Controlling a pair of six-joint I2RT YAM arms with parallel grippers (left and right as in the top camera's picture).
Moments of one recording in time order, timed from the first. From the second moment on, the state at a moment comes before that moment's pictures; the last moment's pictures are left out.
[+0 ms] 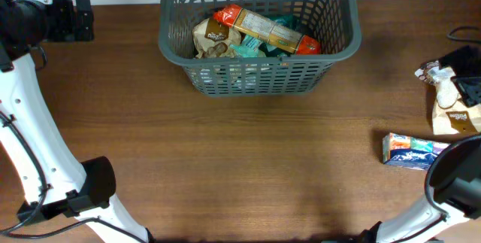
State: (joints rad) left arm 0.24 1.97 2.78 -1.62 0.08 0.23; right arm -0.55 1.98 1.89 -1.21 -0.03 0.63
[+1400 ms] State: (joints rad) left arm 0.24 1.97 2.78 -1.62 0.08 0.23; right arm -0.58 2.27 1.89 -0.93 0.18 -0.03
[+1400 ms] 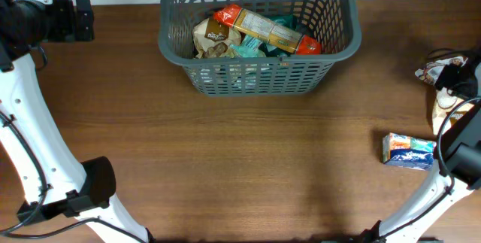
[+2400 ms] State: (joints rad) left arm 0.24 1.97 2.78 -1.62 0.08 0.23; right arm -0.46 2.28 1.85 -0.80 0.31 -0.20
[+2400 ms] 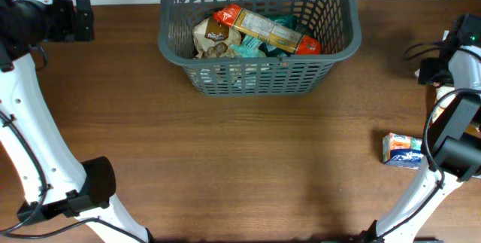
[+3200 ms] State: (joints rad) left arm 0.24 1.97 2.78 -1.62 0.08 0.23; right arm -0.52 2.34 1.85 -0.79 0.36 -0.15
